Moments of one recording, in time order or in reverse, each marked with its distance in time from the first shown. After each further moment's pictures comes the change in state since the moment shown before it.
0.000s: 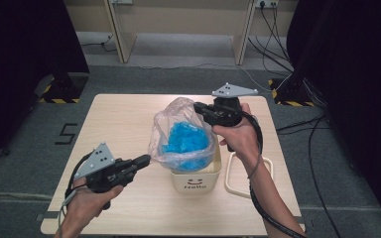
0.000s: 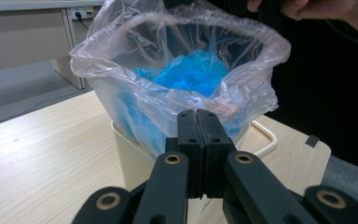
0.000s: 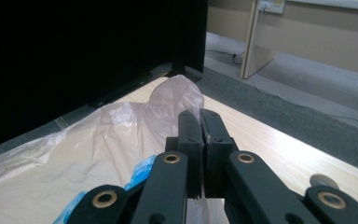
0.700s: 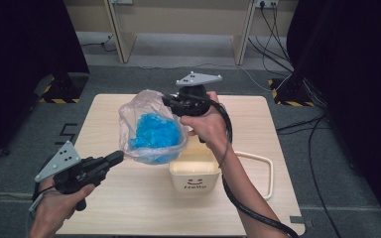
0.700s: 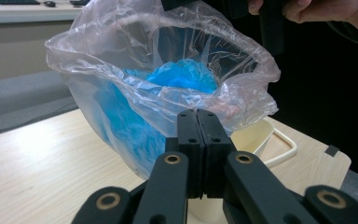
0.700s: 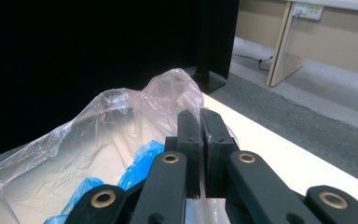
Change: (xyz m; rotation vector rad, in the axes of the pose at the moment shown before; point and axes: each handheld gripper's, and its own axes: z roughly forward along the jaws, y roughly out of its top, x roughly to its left) left arm 0.028 -0.005 -0.046 -0.043 0.084 -0.036; right arm 0.045 0.039 0.046 0.003 0.091 -0.028
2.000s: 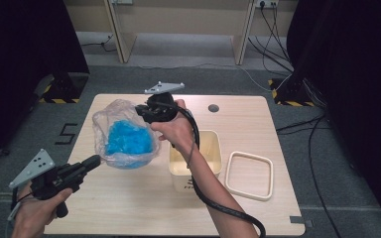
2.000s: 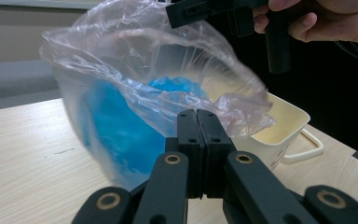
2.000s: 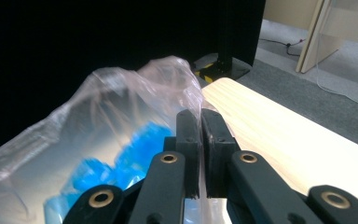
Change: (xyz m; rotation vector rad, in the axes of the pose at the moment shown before) left arm 0.036 -0.031 -0.032 -0.010 0.085 -0.077; right arm 0.031 -0.013 0.074 0.055 0.079 0.026
